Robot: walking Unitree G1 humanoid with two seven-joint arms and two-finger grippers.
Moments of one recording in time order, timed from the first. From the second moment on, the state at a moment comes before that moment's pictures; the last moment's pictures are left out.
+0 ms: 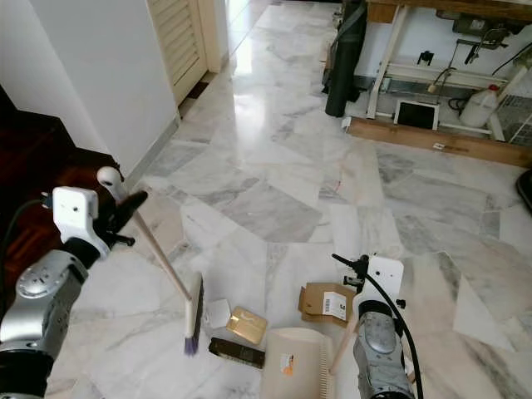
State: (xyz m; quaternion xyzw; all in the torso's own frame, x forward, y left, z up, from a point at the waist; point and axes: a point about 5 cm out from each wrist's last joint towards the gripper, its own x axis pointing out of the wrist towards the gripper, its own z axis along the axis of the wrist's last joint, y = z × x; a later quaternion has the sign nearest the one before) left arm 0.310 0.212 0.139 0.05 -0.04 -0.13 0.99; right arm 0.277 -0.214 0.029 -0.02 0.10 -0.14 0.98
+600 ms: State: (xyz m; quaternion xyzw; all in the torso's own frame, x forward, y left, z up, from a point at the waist) left arm 0.302 0.207 0.097 0.03 0.03 -0.14 0.99; right arm 0.273 -0.216 0.032 -0.02 0.09 -0.14 0.99
